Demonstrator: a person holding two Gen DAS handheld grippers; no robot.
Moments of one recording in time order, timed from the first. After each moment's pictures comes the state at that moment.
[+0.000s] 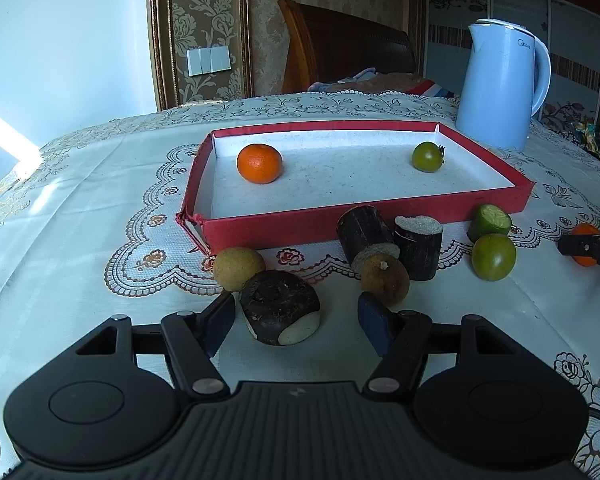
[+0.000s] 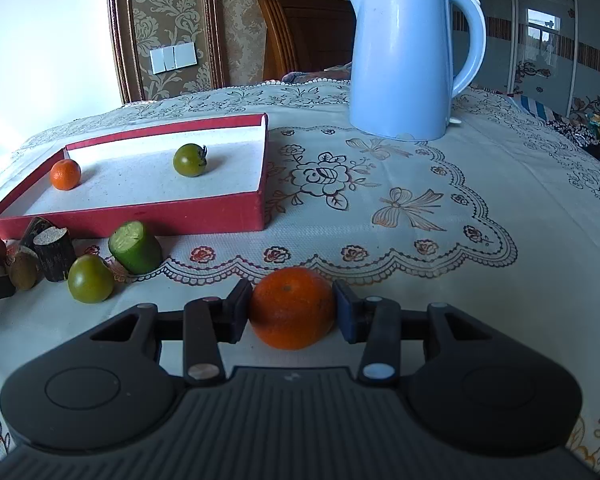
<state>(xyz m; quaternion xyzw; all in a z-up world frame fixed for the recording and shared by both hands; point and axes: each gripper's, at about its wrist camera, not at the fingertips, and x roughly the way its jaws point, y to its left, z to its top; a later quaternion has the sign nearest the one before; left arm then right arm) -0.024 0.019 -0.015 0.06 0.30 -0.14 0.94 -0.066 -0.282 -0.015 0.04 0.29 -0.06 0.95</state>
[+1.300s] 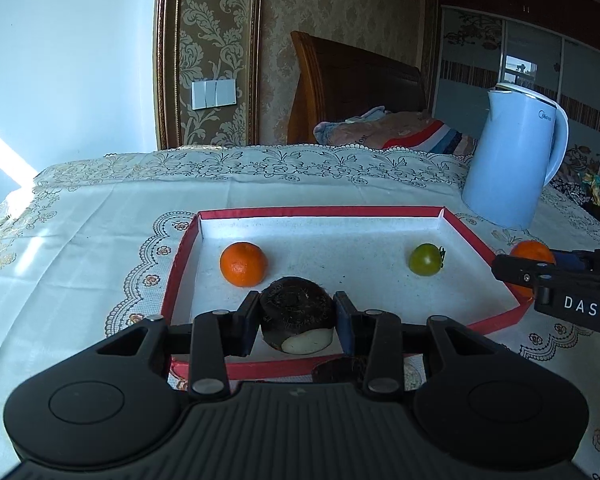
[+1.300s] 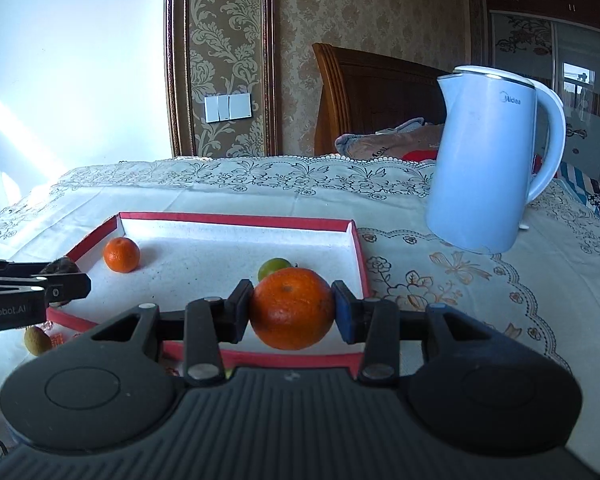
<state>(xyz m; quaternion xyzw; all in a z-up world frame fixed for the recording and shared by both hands) 0.032 -0.007 0.041 0.01 0.27 -0.13 0.95 -0.001 -0.220 0.044 0.00 0.22 -0.01 0.98</state>
